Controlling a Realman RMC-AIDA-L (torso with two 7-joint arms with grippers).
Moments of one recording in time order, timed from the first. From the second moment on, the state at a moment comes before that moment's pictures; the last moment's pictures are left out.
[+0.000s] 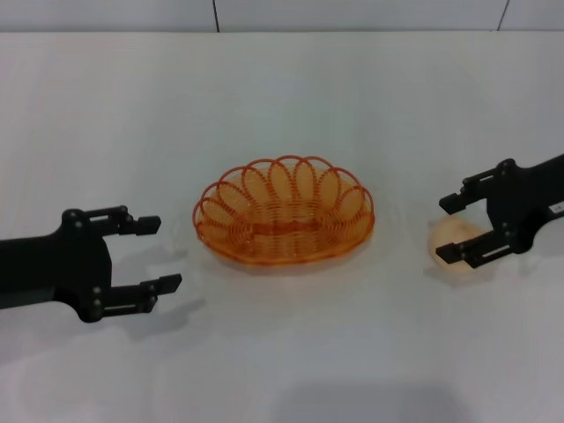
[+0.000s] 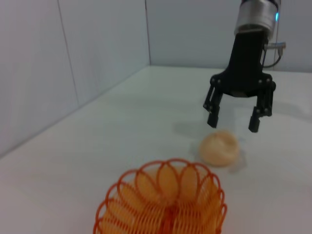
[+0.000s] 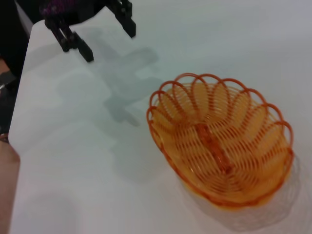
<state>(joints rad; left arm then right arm) -0.12 -2.09 0.98 1.21 1.88 1.65 -1.34 0.63 2.00 -1.04 -1.03 -2.24 -1.65 1.68</state>
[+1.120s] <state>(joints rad) -0.13 -2.09 1.01 1.20 1.90 1.60 -1.34 0.67 1.96 -1.05 -0.87 -2.29 -1.49 1.72</state>
